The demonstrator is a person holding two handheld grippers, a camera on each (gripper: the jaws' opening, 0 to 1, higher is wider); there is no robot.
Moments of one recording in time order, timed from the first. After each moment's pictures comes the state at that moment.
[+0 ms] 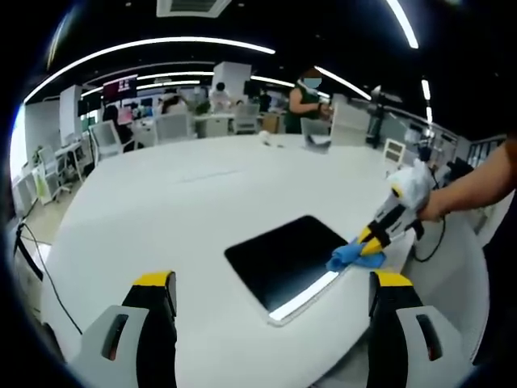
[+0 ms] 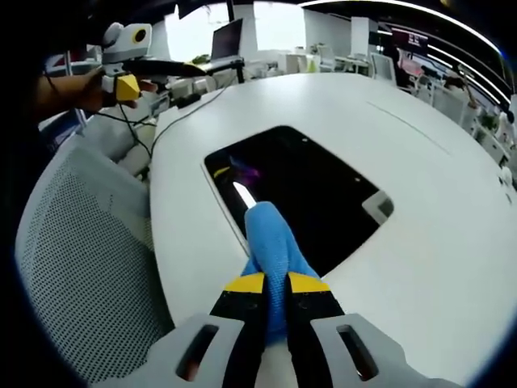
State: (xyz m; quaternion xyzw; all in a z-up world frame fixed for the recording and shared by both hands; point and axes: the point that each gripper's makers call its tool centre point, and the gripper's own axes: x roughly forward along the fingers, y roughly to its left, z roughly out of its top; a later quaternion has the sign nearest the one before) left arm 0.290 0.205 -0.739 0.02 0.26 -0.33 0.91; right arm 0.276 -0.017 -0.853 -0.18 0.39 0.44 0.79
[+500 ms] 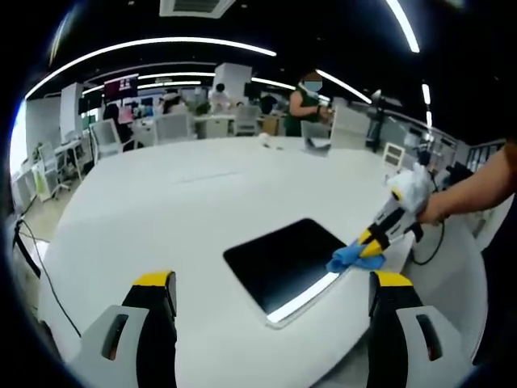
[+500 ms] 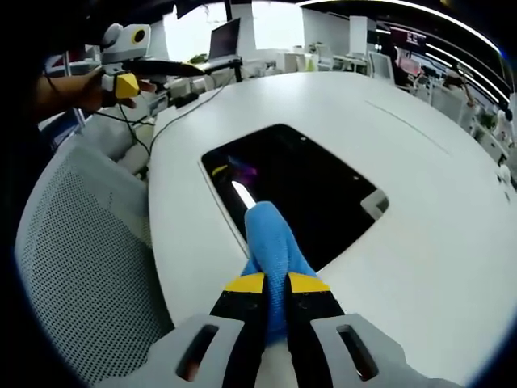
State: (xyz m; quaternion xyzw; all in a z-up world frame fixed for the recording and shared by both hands) left arm 0.292 0.204 -0.738 0.01 0.26 -0.33 0.91; right arm 0.276 -0.018 -0.854 -0.19 0.39 0.44 0.79
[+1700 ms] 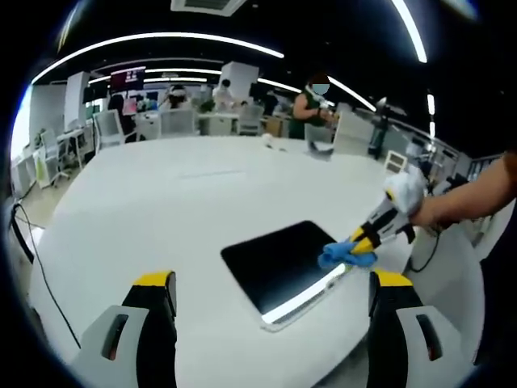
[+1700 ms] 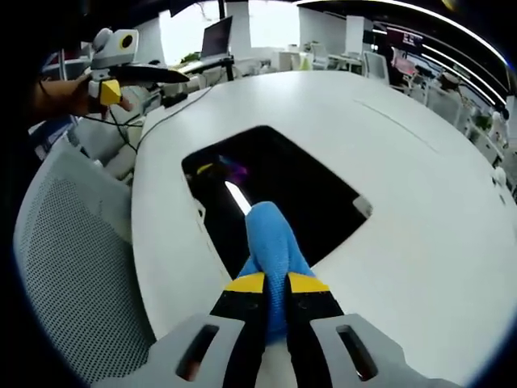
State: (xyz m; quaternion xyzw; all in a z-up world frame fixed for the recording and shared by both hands) left arm 0.297 0.203 -0.746 -0.01 0.27 -0.32 0.91; right arm 0.306 -0.025 -0.854 -0.20 0.39 0.43 0.79
